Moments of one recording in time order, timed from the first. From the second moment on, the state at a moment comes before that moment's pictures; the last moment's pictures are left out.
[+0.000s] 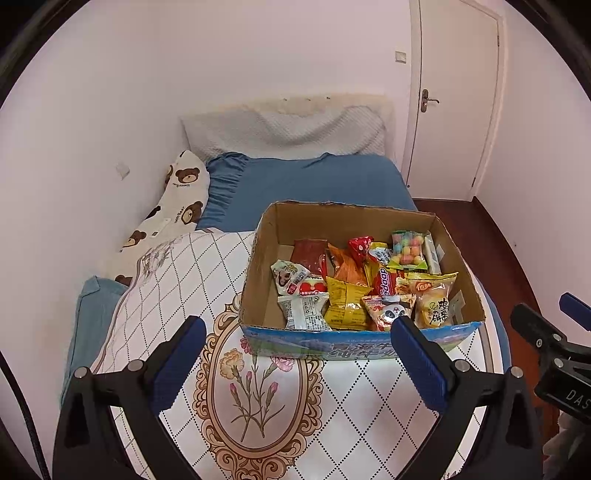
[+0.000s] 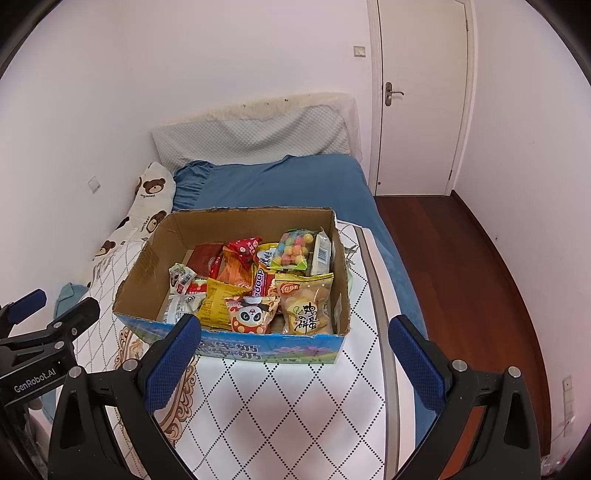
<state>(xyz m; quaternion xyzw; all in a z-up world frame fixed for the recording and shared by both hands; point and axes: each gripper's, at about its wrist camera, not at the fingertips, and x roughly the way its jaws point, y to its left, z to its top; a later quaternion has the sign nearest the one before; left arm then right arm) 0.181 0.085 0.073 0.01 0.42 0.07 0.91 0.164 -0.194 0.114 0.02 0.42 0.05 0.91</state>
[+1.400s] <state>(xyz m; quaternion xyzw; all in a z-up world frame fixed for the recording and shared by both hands) 0.178 0.081 0.075 0.02 0.42 0.06 0.91 0.159 -0.197 0.124 0.02 0.41 0.05 0.91</state>
